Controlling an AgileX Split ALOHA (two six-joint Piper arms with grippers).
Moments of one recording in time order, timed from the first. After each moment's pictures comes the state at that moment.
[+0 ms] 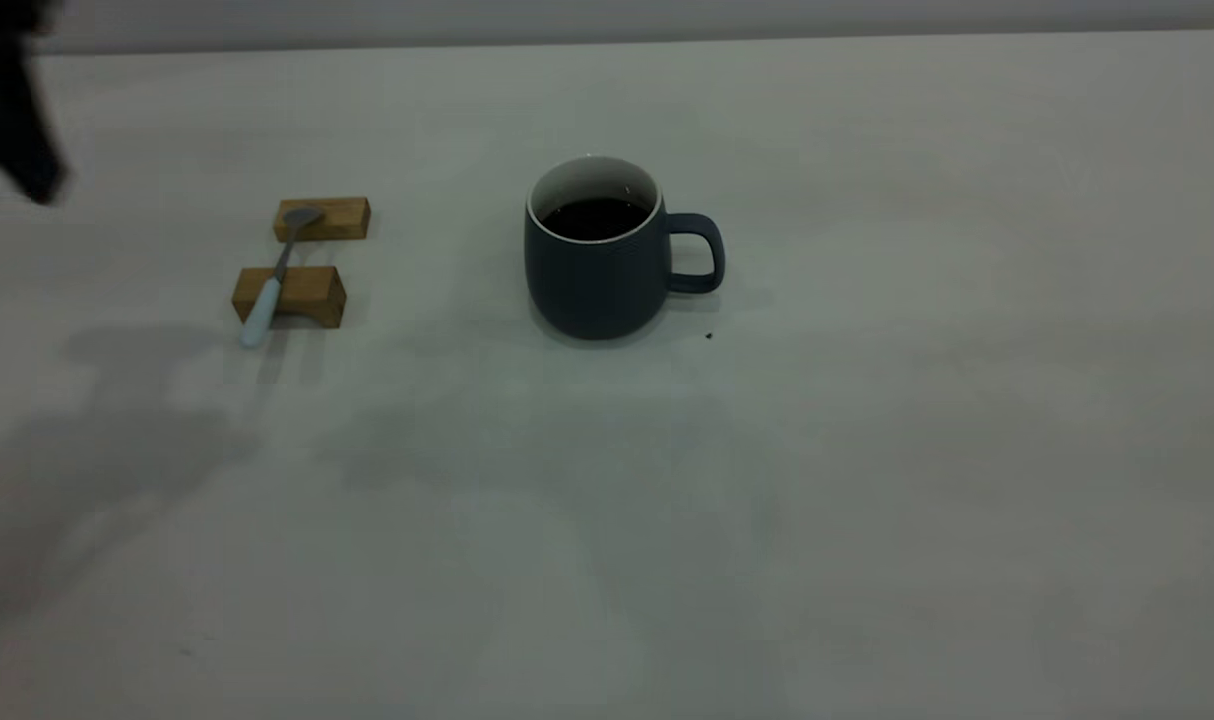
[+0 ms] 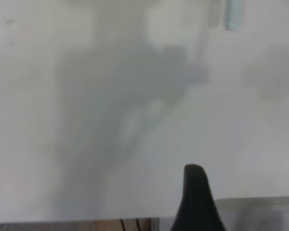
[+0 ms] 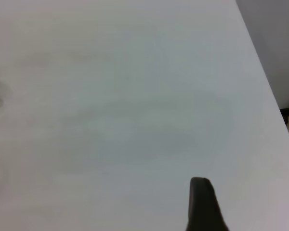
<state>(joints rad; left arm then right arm) -0.12 1.70 -0.98 -0.06 0.69 -0.11 0.00 0.02 -0.47 -0.11 1.13 0.08</state>
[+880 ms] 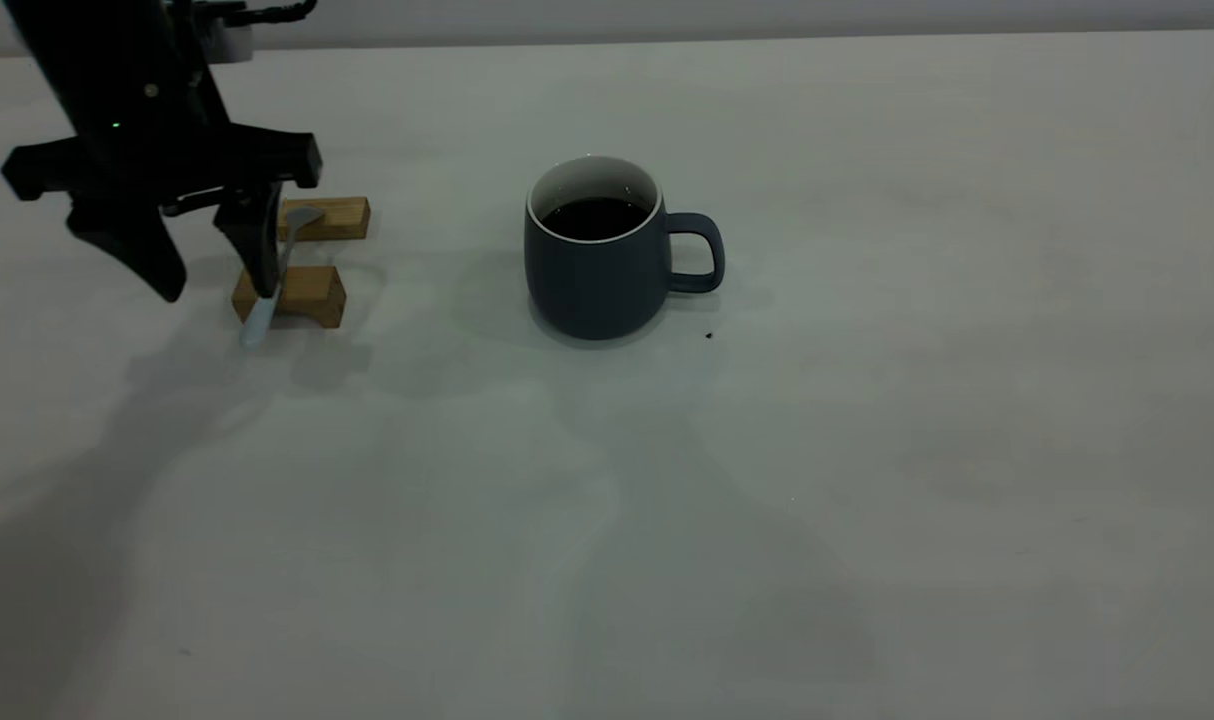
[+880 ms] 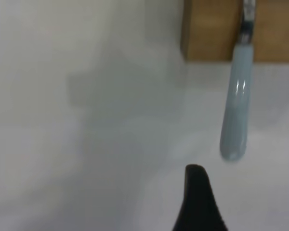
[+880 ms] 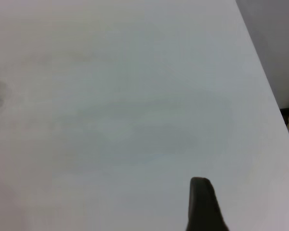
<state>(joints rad) -0.20 2.19 -1.27 0.03 0.58 -0.28 0.00 0.02 -0.47 -0.11 1.13 0.08</state>
